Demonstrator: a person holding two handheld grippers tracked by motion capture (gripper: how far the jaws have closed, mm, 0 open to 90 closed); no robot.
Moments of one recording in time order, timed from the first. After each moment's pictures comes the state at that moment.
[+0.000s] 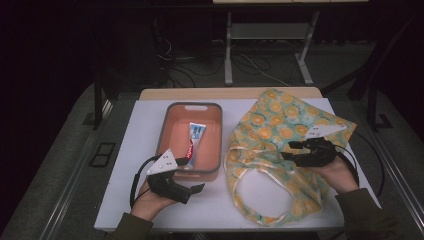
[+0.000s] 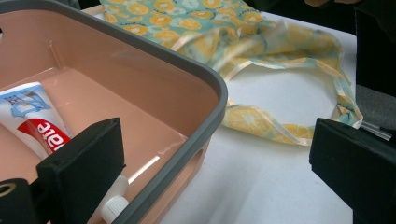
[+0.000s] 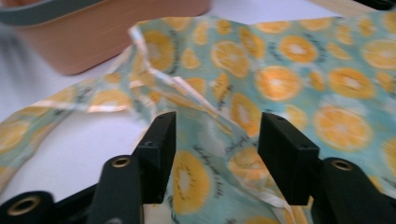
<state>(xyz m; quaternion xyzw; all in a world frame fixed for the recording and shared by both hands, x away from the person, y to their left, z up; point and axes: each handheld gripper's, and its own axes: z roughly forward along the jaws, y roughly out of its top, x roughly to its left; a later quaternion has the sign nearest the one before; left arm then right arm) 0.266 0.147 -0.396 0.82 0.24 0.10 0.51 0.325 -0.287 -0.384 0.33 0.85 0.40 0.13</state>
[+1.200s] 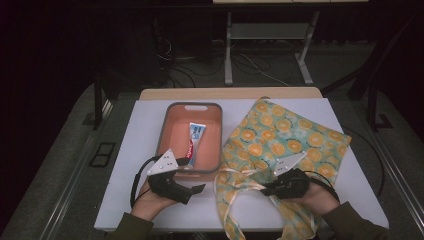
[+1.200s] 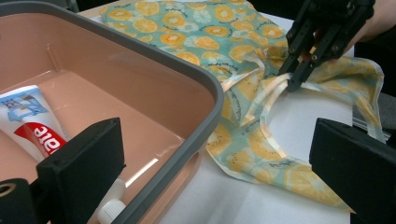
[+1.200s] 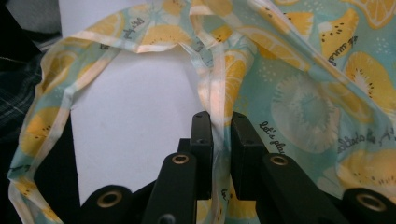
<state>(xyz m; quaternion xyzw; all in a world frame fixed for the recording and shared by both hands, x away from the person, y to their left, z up) 0.265 0.145 -0.395 0.82 0.24 0.10 0.51 0.283 -0.230 -0.429 0.21 0.91 0.35 -0.01</state>
